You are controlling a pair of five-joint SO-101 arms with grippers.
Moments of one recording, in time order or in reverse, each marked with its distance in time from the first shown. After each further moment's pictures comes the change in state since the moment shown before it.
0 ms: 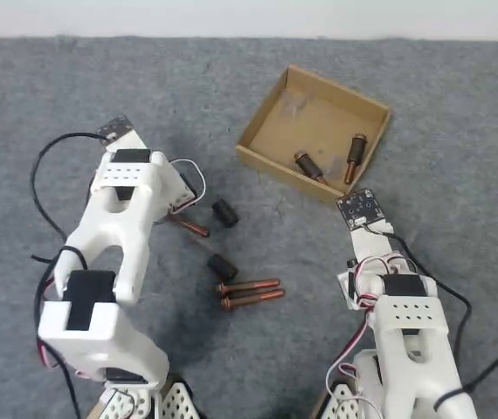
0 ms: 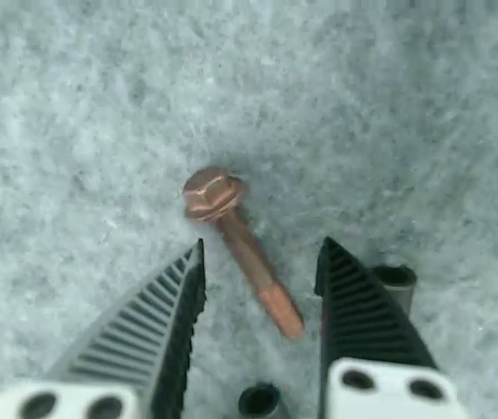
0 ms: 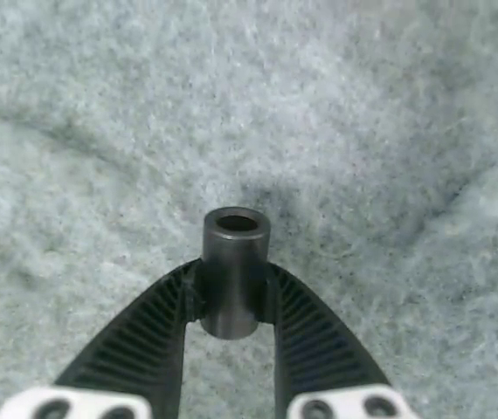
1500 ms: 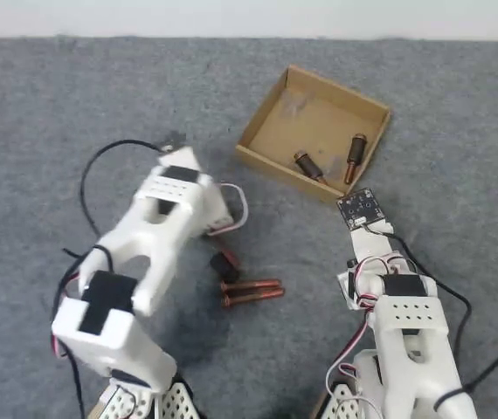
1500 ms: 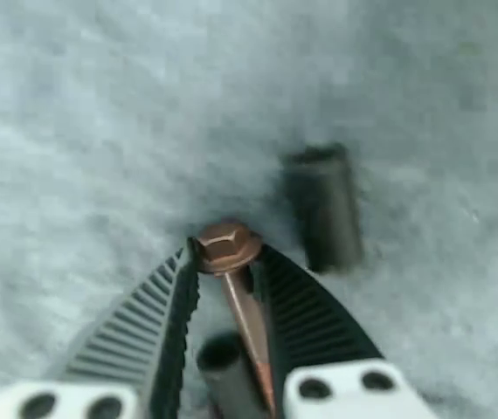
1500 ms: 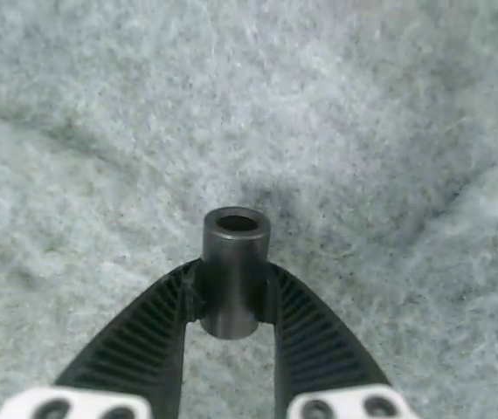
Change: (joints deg) left arm 10.6 -0.2 6.2 -4.4 -0.5; right arm 0.0 0.0 0.0 0.0 0.0
